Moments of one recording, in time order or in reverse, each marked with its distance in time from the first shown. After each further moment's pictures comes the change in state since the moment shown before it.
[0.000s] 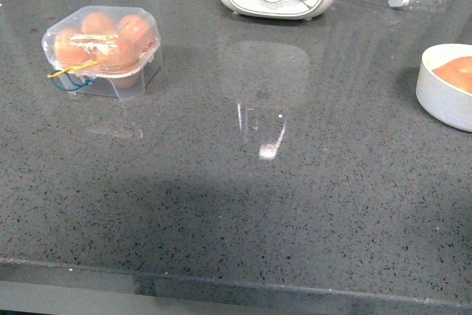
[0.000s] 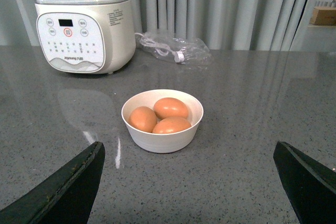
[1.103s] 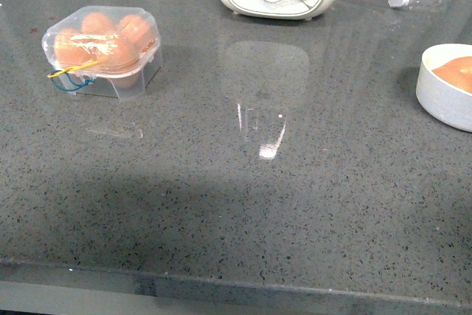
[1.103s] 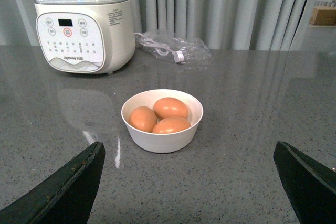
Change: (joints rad) left arm -0.238 -0.369 -0.518 0.417 -0.296 -0.241; right arm 0.000 0.000 0.000 0.000 0.000 0.000
